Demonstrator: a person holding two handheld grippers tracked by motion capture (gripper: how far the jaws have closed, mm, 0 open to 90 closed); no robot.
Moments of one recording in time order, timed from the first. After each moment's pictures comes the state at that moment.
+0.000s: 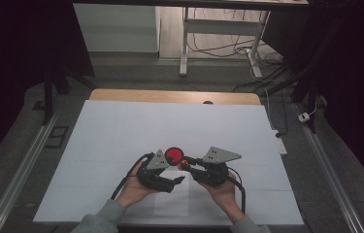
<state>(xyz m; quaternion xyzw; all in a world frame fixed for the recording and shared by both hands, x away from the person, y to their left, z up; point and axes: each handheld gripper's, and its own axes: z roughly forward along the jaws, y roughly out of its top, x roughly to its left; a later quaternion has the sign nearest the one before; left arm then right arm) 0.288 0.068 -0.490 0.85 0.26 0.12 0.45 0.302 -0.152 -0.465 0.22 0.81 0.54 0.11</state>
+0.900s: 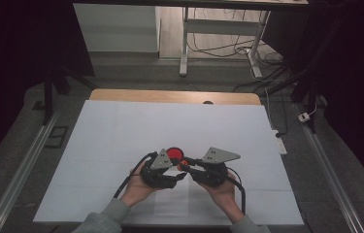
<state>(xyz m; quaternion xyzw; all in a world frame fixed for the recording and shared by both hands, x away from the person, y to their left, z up) 0.291 0.060 -0.490 0.85 0.25 0.13 0.45 0.303 -0.151 -0.467 0.22 0.81 0.54 0.11</state>
